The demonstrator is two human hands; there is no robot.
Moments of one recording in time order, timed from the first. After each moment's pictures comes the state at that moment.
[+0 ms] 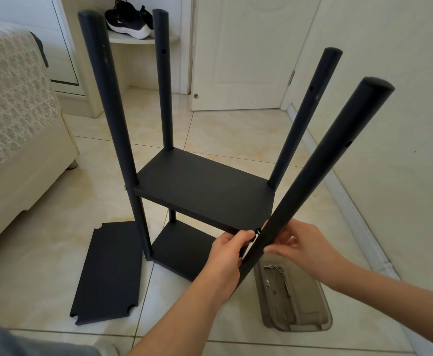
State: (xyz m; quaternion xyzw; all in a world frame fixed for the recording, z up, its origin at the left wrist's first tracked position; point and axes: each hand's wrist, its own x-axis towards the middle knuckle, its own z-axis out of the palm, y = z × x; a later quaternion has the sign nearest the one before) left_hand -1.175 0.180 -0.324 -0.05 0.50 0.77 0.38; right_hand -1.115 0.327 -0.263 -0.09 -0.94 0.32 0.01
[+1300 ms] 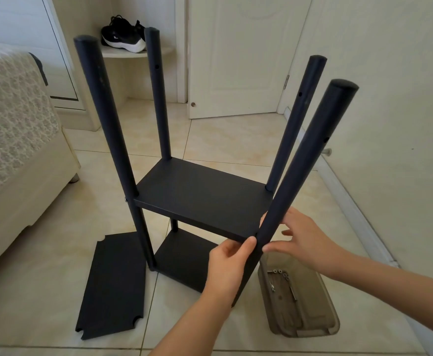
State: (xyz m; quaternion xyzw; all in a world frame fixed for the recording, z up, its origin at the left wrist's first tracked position) left_hand -1.163 0.174 -0.313 -0.02 0.68 0.69 0.25; right_hand -1.131 0.327 -0.251 -0.10 -0.95 0.28 0.00
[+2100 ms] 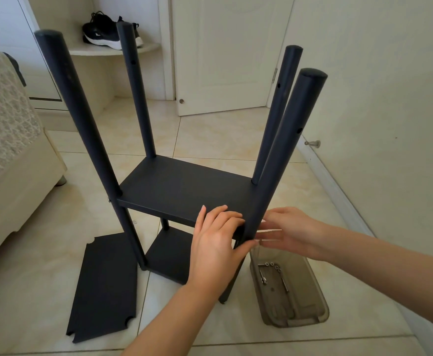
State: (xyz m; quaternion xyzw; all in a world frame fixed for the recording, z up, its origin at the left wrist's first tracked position) left_hand -1.179 0.175 -0.311 0.34 0.86 0.37 -0.12; right_hand -1.143 0.348 -0.260 -0.31 -0.71 0.63 -0.10
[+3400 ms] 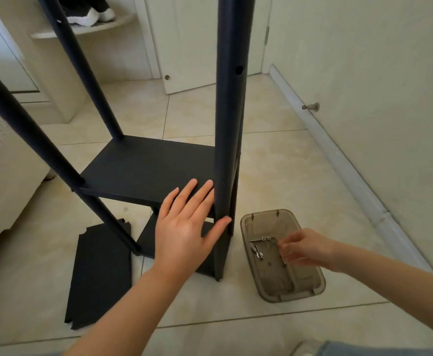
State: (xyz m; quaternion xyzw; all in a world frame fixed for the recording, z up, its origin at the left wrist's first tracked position) left_hand -1.188 0.175 -0.331 0.37 0.88 0.20 -0.23; right_hand -1.078 0.440 -0.390 -0.36 -0.74 0.53 -0.19
